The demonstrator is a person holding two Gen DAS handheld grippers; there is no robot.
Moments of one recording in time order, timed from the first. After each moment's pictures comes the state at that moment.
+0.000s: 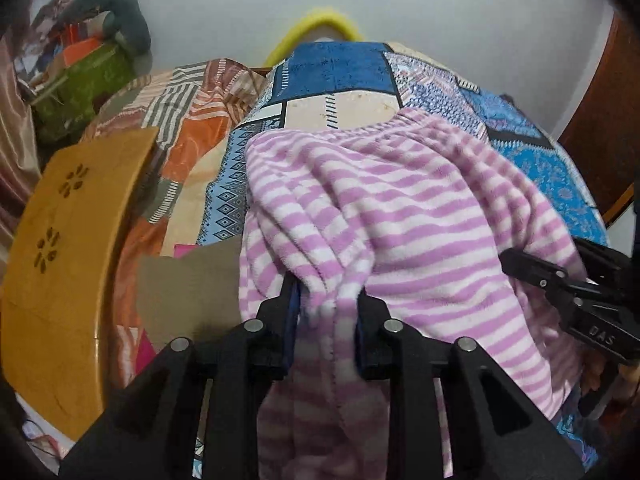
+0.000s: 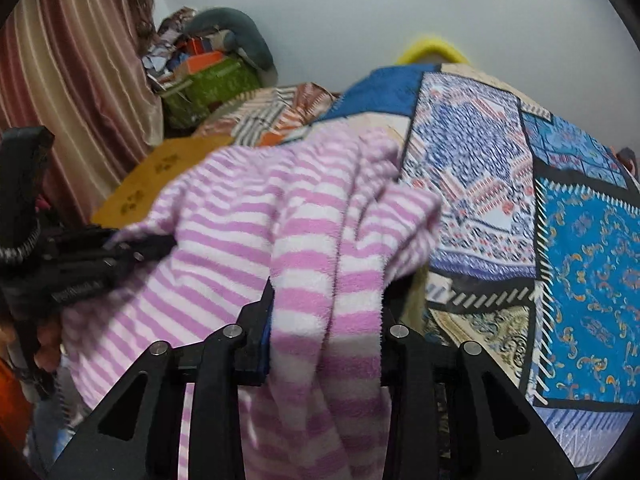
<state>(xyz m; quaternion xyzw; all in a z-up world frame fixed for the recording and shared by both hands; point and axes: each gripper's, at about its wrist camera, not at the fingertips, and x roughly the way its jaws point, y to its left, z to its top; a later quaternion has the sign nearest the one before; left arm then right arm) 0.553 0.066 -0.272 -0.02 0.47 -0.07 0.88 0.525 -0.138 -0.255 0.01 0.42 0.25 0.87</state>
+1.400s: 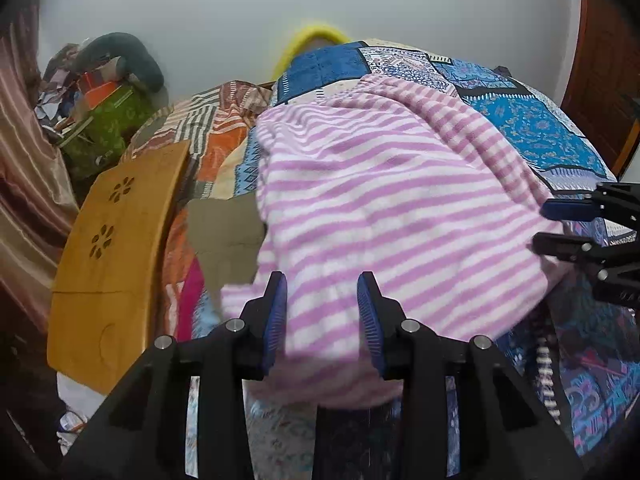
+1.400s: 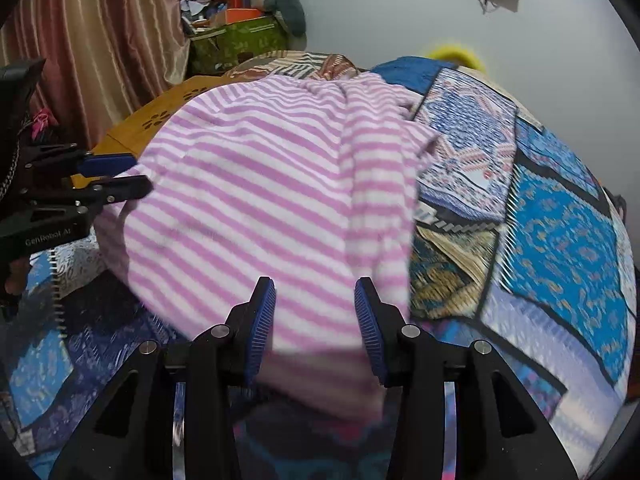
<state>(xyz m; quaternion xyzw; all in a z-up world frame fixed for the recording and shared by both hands) 0.432 0.040 -0.253 0.08 0.44 -0.03 0.89 0.430 -0.156 -0.247 -0.10 0.43 0.27 0.86</state>
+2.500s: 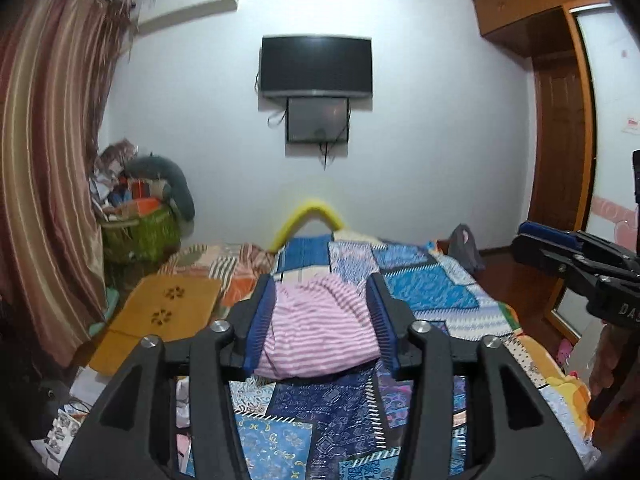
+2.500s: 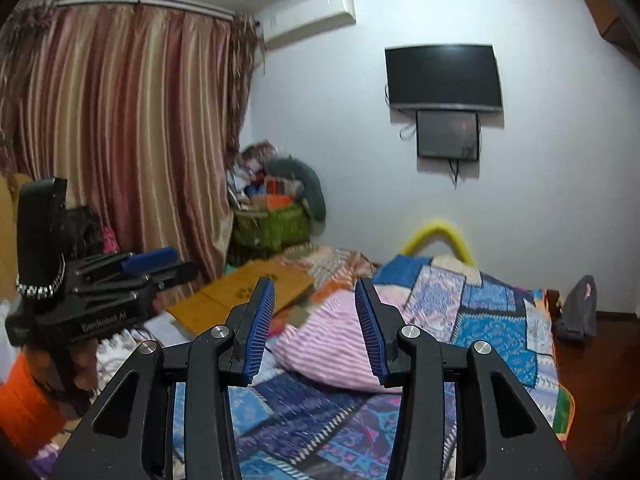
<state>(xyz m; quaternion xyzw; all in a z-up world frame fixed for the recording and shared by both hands) 0.123 0.004 0.002 0.01 0.15 -0.05 0.99 0.156 -0.206 0.001 -0.01 0.13 0.29 0.95</state>
